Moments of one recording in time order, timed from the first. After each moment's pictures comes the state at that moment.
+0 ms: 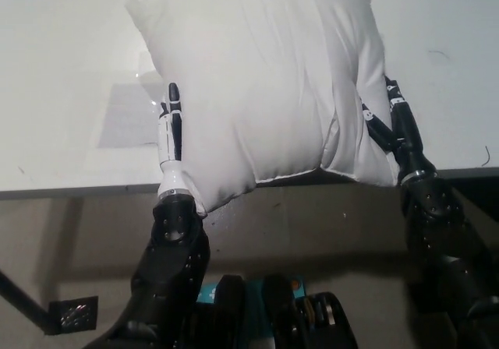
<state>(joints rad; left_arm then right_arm) -0.81 -0.07 0.16 1.10 0.00 -0.49 0.32 -0.82 -0.09 -0.03 1.11 0.03 -0.34 -0.03</state>
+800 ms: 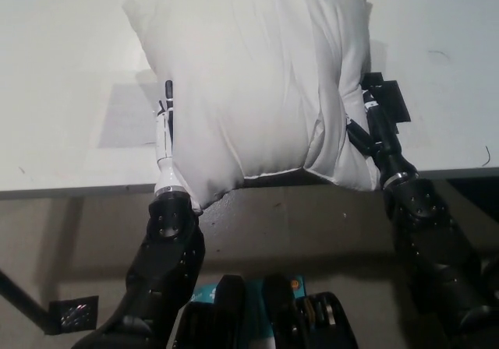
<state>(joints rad) -0.82 -0.05 0.12 1.13 -0.04 -0.49 0.29 -0.79 -0.07 0.07 1.01 0.06 -0.28 0.01</state>
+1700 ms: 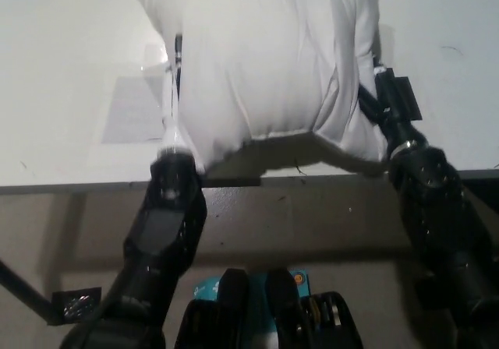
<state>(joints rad) -0.91 -0.02 0.04 0.93 -0.07 -0.32 0.29 -0.84 -0.10 0.03 0.80 0.08 -0.14 0.00</state>
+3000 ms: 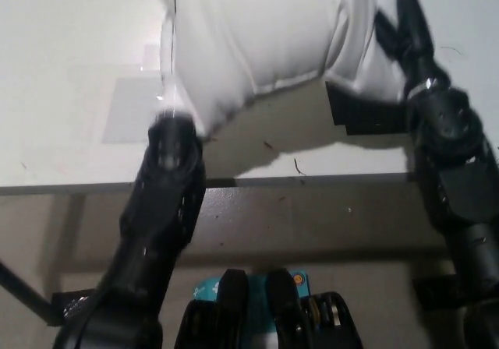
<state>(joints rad) -0.84 -0.01 0.00 0.80 -0.07 -0.27 0.29 -0.83 -0.11 0.05 0.57 0.04 0.01 -0.05</state>
